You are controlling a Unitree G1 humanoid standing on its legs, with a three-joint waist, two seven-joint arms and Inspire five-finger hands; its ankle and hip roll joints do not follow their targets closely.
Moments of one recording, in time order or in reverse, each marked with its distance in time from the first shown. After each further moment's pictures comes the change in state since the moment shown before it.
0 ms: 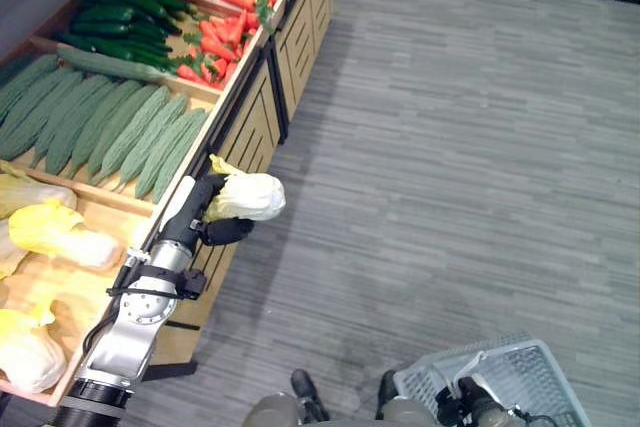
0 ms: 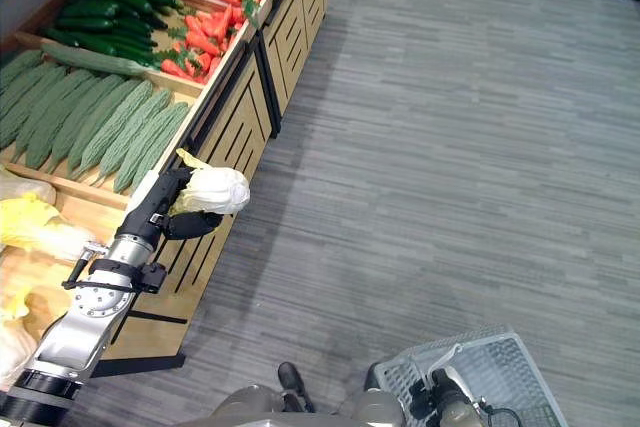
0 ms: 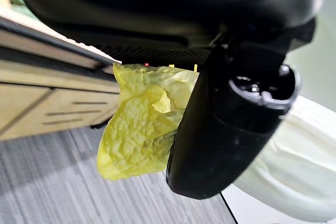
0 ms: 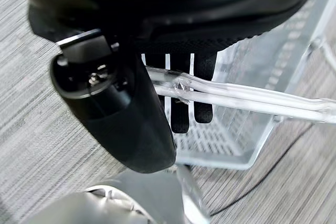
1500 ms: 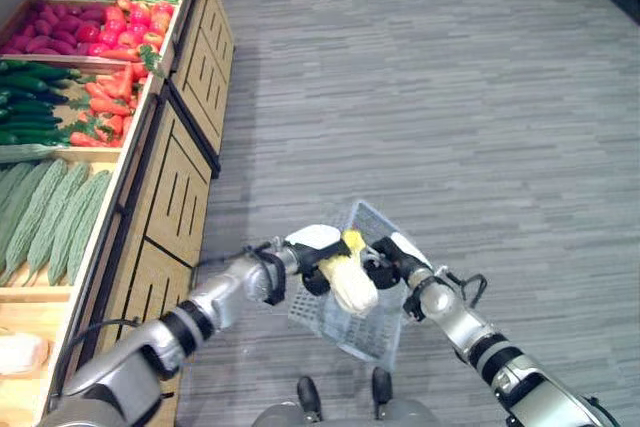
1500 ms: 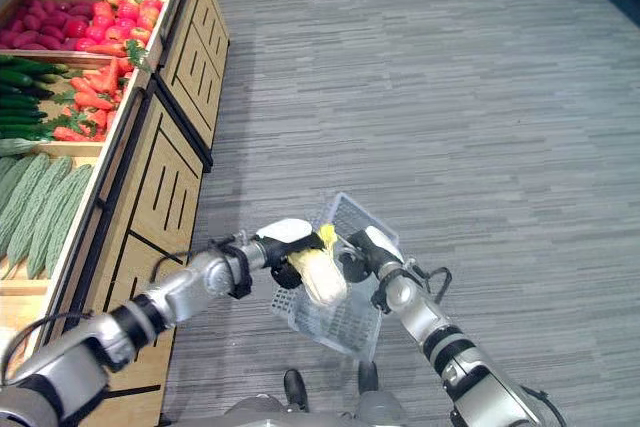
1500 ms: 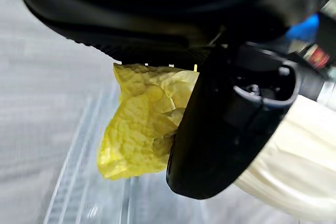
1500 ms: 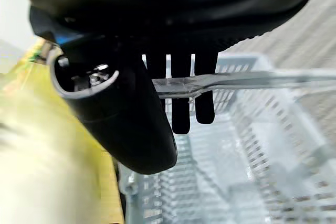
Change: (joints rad) left arm -0.539 -0.174 -0.827 0.586 0.497 -0.054 -0.244; right arm -0.351 -0.054 0.275 -0.600 0.033 0.037 0.040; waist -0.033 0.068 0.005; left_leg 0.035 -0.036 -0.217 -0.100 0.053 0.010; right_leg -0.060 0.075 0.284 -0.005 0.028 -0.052
